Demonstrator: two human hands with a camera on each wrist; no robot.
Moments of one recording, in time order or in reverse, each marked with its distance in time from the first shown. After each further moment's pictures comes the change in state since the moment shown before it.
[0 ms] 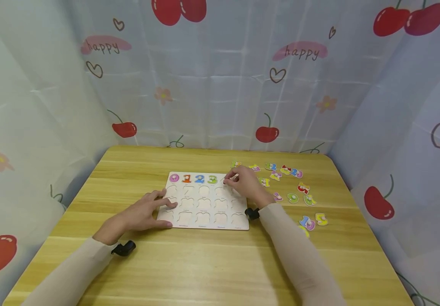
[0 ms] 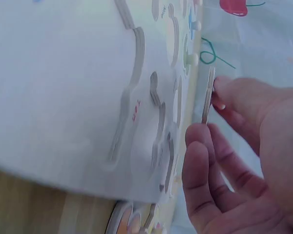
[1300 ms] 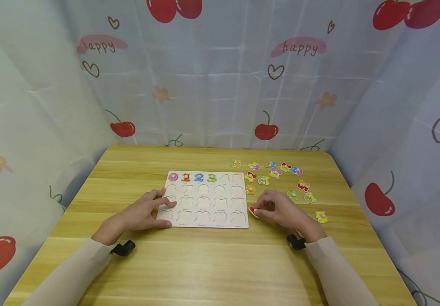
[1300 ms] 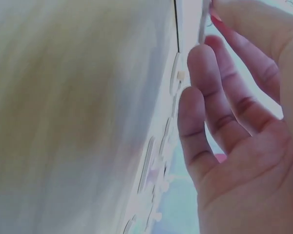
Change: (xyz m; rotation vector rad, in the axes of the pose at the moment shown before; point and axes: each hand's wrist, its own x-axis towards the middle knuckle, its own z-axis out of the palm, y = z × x) left_hand 0.002 -0.003 0.002 0.012 -0.006 -0.008; right_hand -0.123 0.045 -0.057 0.063 -0.124 -0.174
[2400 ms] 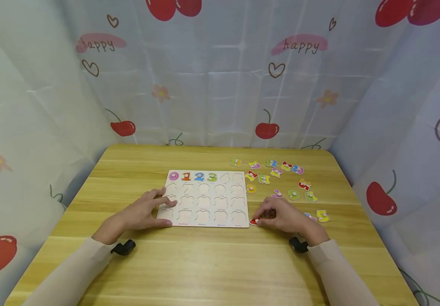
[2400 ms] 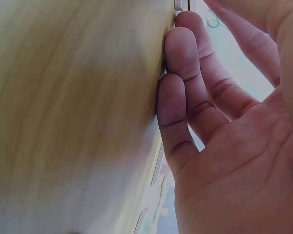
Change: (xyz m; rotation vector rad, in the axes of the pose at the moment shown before) left_hand 0.000 0.002 -0.001 -0.002 -0.001 -0.010; right_hand -0.010 0.007 0.004 0.057 -0.151 -0.048
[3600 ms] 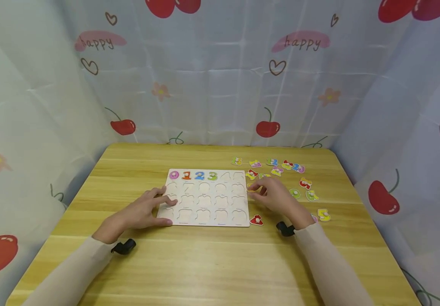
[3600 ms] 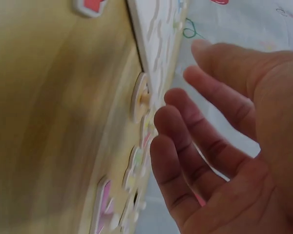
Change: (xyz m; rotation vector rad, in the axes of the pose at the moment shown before) left_hand 0.001 -0.002 0.000 0.007 0.001 0.005; right_hand 0.053 -0.013 -0.012 -0.168 0.204 0.176
